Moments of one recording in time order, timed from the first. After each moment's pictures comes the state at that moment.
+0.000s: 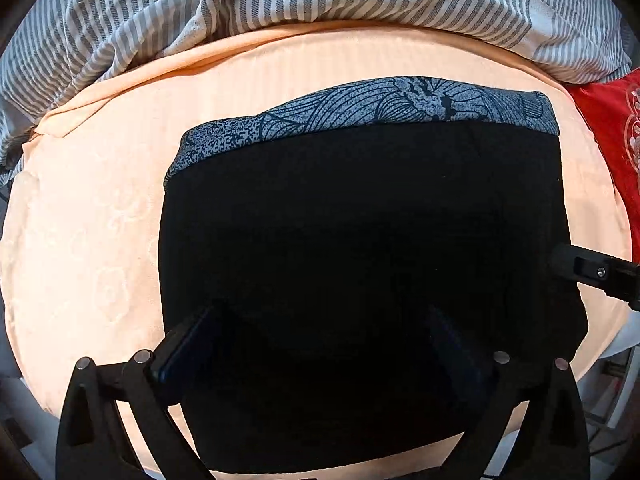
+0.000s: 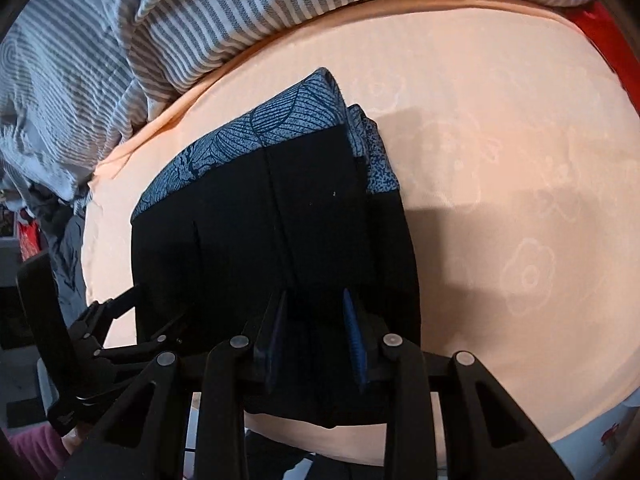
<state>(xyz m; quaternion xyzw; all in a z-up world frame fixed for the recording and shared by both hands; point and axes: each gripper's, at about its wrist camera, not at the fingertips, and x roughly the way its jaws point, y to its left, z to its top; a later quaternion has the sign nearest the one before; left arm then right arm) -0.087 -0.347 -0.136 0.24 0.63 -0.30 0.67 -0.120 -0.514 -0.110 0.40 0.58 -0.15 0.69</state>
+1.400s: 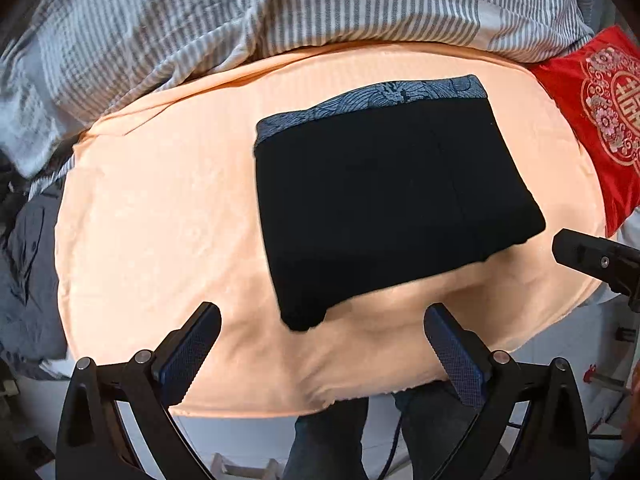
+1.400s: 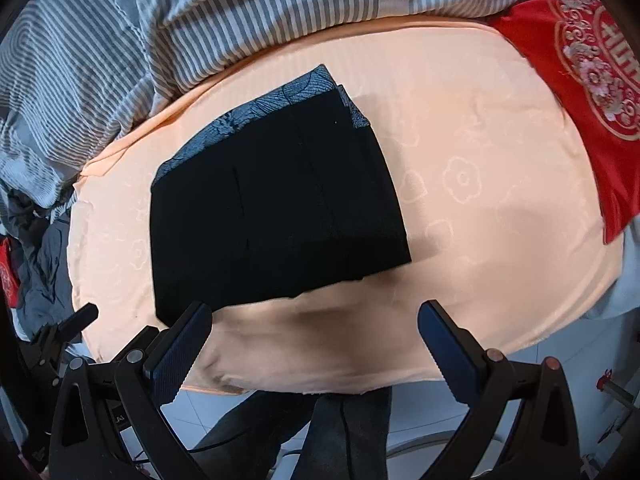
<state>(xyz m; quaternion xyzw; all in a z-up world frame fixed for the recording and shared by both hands) -0.094 -0.261 -0.047 0.28 0.61 -0.32 0.67 -0.160 -0.440 -0.019 0.36 0.59 -0.25 0.68</state>
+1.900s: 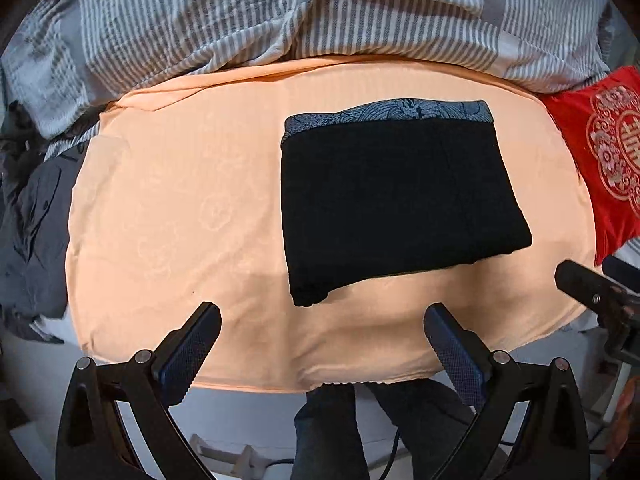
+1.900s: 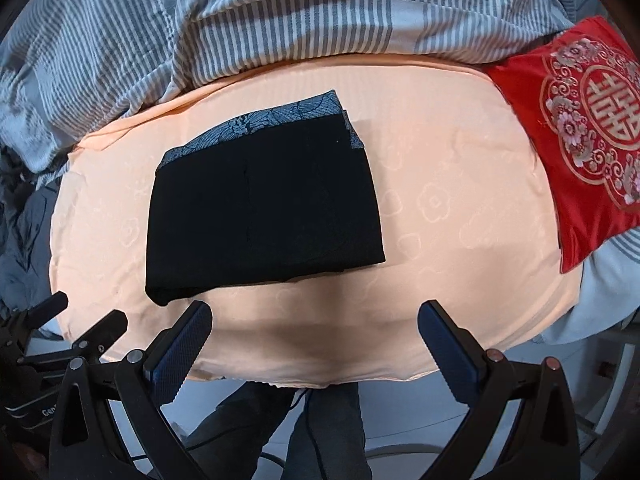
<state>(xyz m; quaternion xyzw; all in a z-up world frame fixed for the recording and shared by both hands) -0.106 -0.247 -0.016 0.23 0.63 -0.28 0.69 -0.158 -0.422 0.019 0.27 0.61 -0.26 0.70</state>
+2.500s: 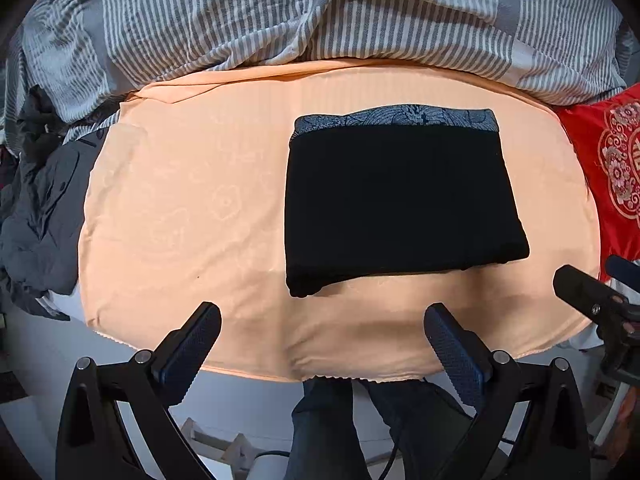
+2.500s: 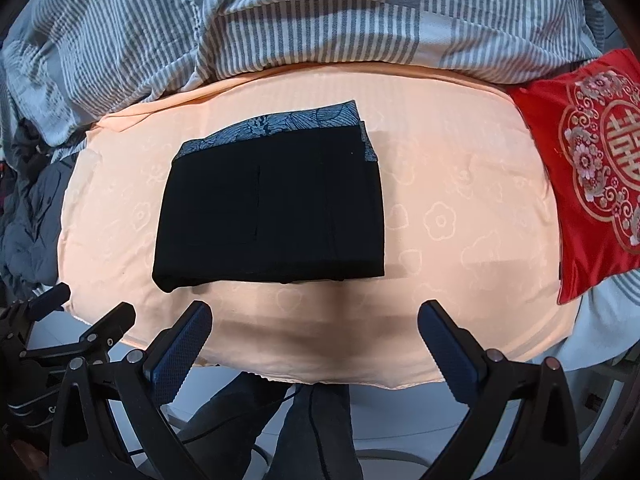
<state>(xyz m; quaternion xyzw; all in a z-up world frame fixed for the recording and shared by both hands) -0.117 -0.254 -0.001 0.23 0.63 -0.24 0.70 -0.153 -0.428 0.028 0.25 0.62 -0.22 0.71</state>
